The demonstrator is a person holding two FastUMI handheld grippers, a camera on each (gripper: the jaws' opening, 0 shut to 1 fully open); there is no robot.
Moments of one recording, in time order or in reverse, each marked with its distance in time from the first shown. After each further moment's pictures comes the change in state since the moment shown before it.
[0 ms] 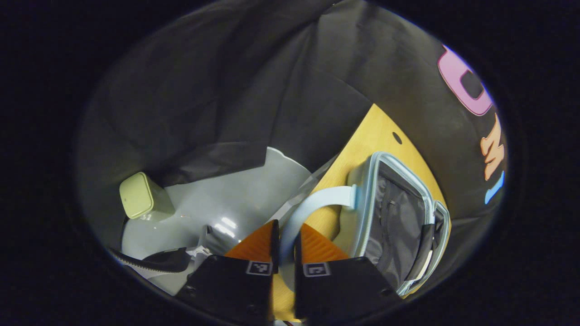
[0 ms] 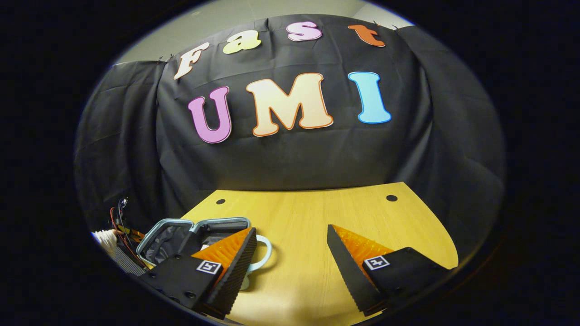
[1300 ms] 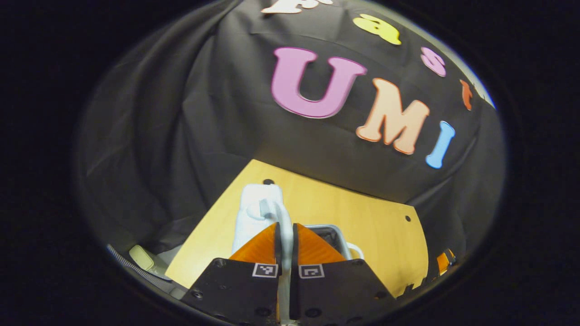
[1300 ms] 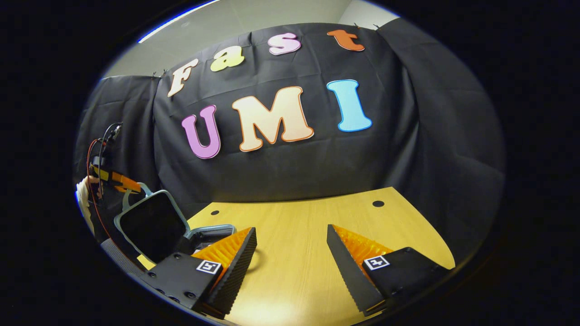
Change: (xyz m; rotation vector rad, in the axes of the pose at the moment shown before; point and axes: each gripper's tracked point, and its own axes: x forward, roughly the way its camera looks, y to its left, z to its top) left arm -0.198 -0.389 0.005 0.423 -0.296 -0.294; right arm -0.030 -0.077 0.013 0.051 -0.096 0.013
